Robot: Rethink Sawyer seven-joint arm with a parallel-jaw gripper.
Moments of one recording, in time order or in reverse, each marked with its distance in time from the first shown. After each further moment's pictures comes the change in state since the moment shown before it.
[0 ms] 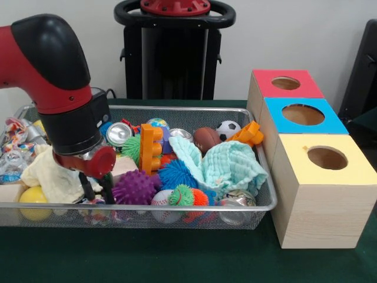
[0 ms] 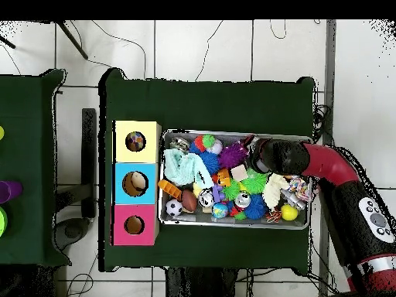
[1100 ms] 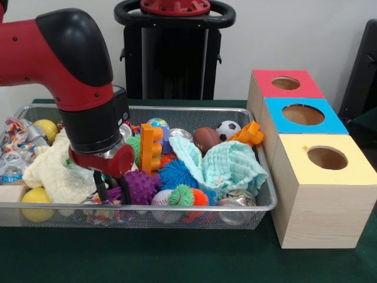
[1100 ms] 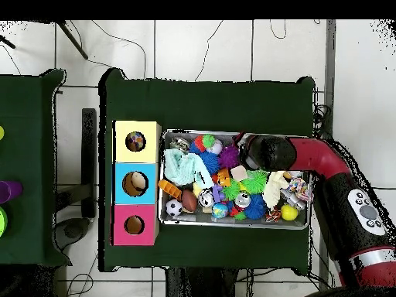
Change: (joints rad) arm 0.064 -0.033 -0.009 0.005 -0.019 0.000 0.034
